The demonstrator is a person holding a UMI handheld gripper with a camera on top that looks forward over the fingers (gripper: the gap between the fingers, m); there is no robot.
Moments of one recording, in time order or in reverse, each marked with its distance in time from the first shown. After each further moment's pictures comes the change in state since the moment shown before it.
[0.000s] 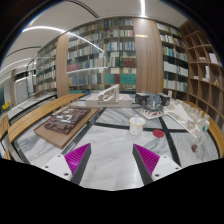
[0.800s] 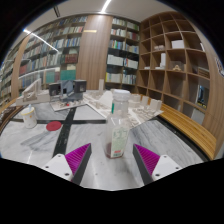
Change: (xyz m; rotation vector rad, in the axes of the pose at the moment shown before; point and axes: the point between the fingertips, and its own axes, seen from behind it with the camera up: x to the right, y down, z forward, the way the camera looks) arm 0.515 0.106 0.044 0.009 0.506 0.097
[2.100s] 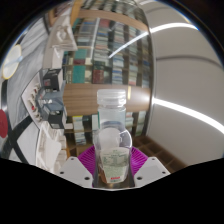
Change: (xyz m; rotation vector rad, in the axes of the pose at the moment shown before) arm -0.190 -0.365 0.040 0.565 0.595 -1.336
